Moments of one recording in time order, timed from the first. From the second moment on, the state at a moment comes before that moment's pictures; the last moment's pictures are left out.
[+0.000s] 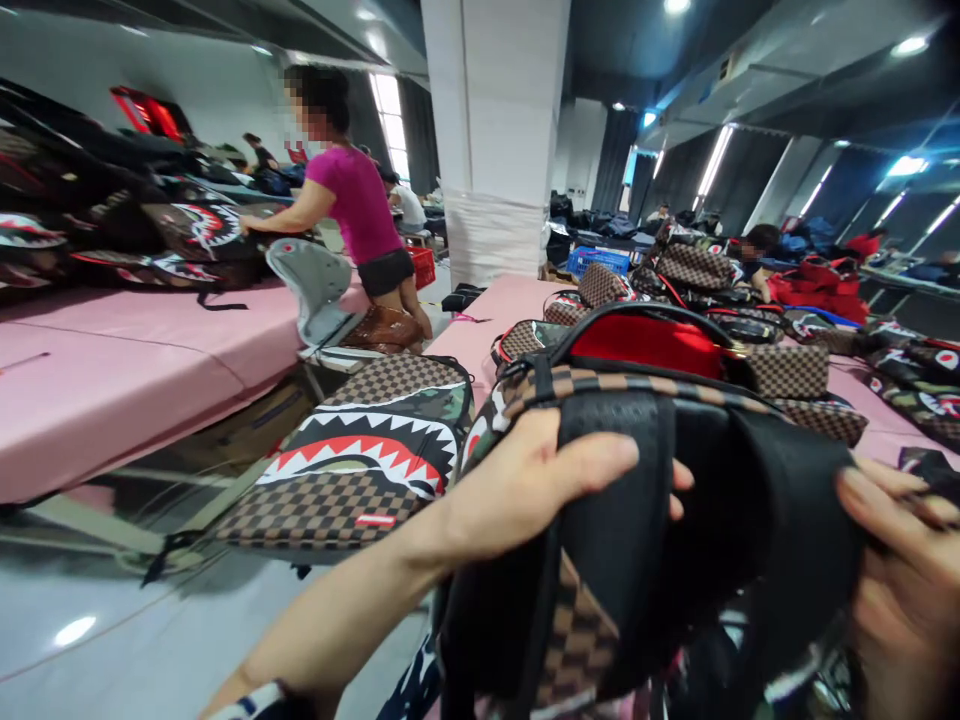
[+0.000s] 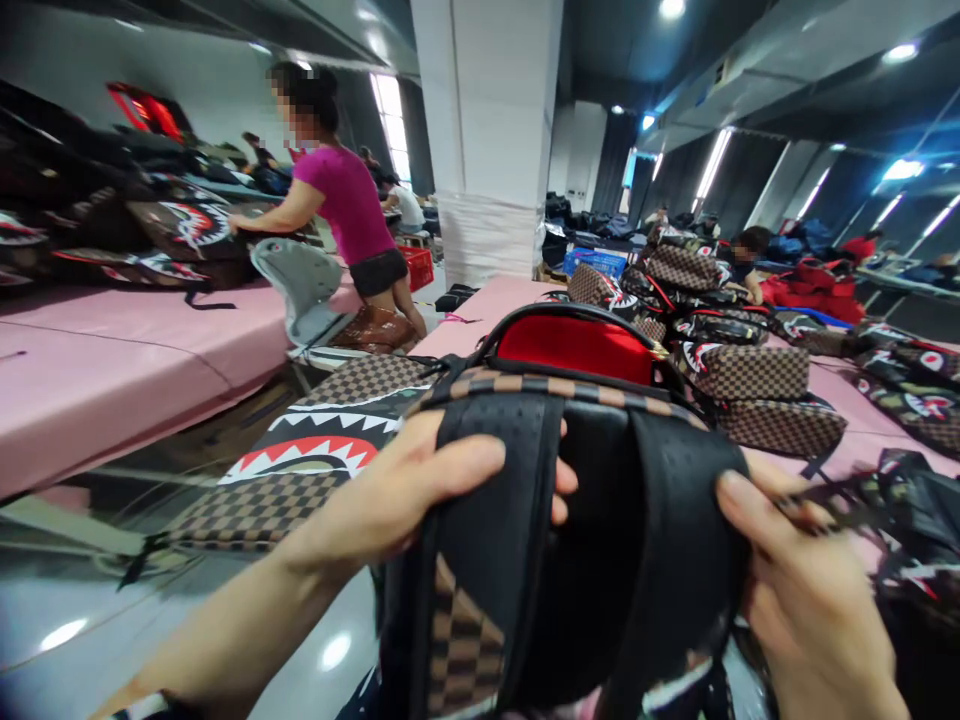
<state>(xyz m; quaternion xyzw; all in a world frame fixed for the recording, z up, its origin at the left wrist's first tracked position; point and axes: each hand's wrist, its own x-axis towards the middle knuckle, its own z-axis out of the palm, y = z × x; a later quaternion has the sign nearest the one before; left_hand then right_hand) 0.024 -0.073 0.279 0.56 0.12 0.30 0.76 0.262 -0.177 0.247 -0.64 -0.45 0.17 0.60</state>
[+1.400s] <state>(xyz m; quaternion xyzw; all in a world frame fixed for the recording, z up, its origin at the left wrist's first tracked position) 0.060 0.037 0.001 0.25 0.36 0.26 0.86 0.250 -0.087 -0.019 -0.78 -0.43 0.07 0.45</state>
